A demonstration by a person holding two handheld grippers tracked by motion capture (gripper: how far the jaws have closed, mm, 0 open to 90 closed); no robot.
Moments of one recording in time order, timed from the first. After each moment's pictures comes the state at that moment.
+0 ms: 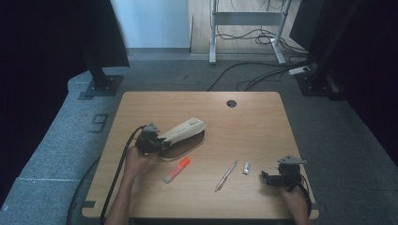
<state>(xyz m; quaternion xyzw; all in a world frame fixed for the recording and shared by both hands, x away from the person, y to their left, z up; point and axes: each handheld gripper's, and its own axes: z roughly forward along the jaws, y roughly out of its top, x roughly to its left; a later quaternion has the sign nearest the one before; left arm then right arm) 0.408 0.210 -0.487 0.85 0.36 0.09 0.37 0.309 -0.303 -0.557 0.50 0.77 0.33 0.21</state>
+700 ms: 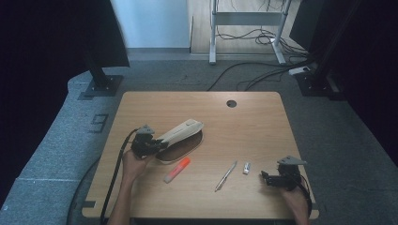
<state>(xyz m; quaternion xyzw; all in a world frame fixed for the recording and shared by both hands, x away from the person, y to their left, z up) 0.398 0.222 -0.489 0.83 0.38 0.08 0.40 0.305 -0.301 -0.554 0.50 0.77 0.34 0.21</state>
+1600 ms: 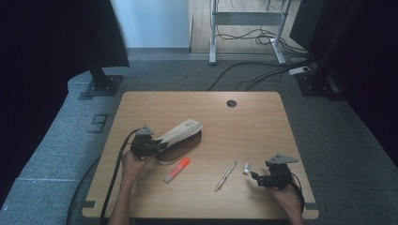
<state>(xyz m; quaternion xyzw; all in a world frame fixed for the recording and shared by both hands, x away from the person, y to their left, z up) 0.393 0.223 -0.487 0.83 0.37 0.09 0.40 0.302 -0.264 -0.533 0.45 0.80 0.37 0.17</state>
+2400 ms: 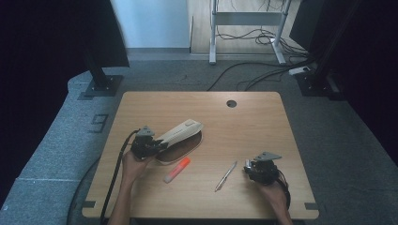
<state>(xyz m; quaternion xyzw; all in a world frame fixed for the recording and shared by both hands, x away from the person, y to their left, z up) 0.391 0.221 -0.487 0.83 0.37 0.10 0.40 0.318 -0.232 -0.544 0.45 0.81 0.34 0.18</state>
